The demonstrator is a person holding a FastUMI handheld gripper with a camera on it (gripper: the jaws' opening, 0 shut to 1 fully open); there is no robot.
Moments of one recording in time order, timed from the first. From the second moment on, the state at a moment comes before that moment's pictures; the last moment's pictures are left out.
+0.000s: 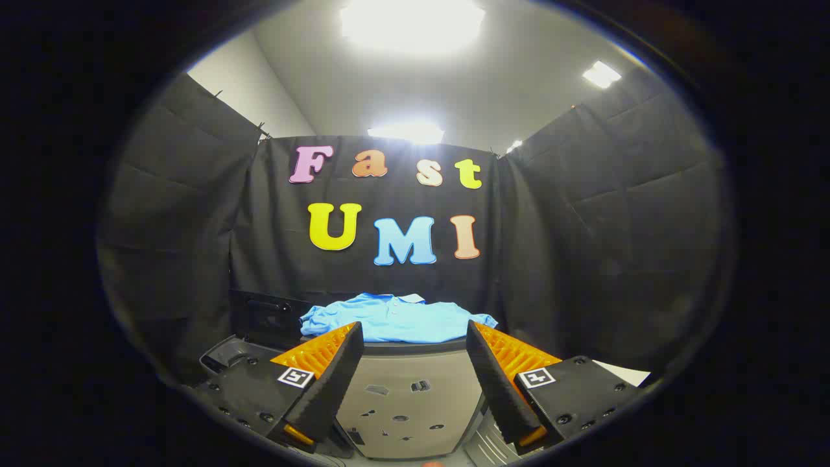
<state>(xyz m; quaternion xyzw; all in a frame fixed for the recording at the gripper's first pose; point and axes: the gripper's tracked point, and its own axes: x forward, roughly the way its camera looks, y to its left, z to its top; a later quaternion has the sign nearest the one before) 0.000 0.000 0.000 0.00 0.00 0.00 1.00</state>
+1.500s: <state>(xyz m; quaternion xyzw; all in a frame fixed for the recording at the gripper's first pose) -0.001 0.043 0.030 0.01 0.00 0.00 1.00</state>
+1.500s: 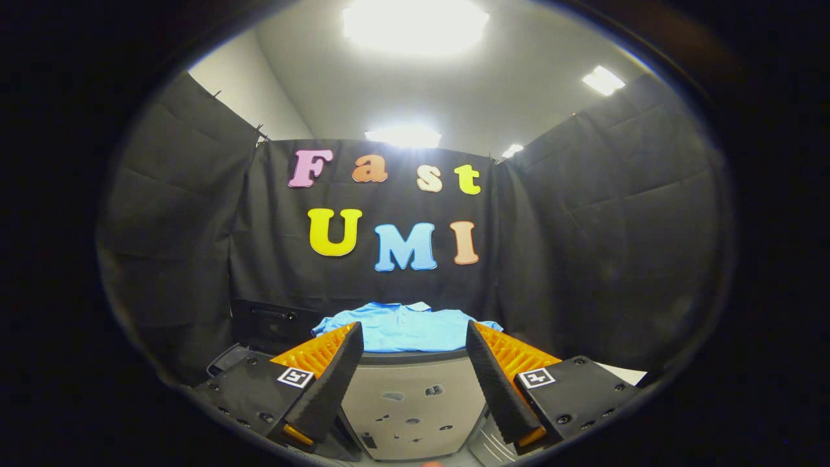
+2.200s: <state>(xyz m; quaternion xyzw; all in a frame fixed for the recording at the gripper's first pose) 0.116 0.047 0.030 0.02 0.05 0.03 1.00</state>
